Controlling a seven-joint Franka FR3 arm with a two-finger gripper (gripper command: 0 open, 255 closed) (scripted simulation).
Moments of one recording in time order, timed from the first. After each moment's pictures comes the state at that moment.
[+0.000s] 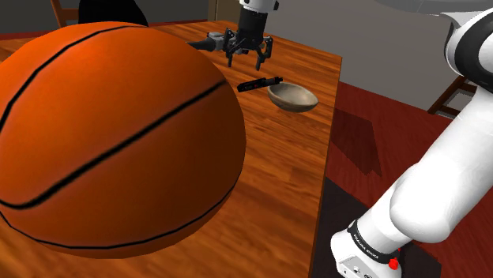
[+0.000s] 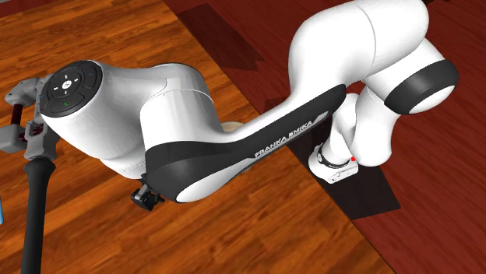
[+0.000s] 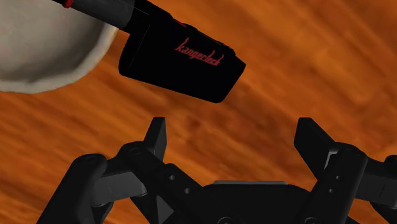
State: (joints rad) arm 0.00 0.08 0.17 -1.58 -0.02 1.67 0.71
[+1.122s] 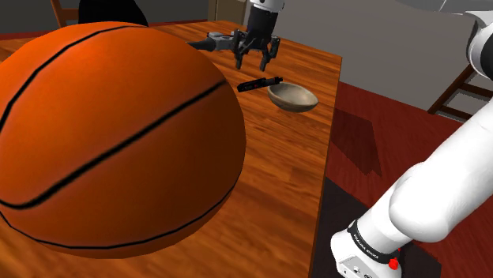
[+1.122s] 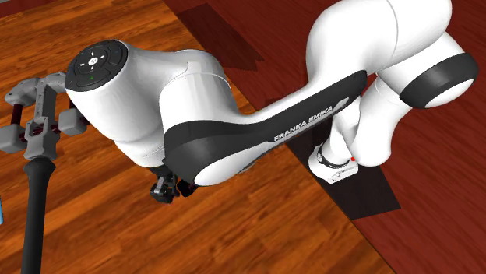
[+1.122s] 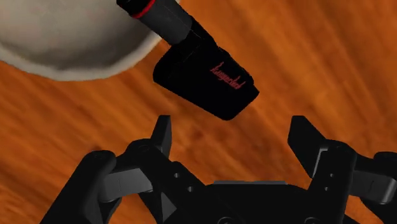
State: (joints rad) arm -0.02 -0.01 0.16 -1.68 0.03 1.69 0.45
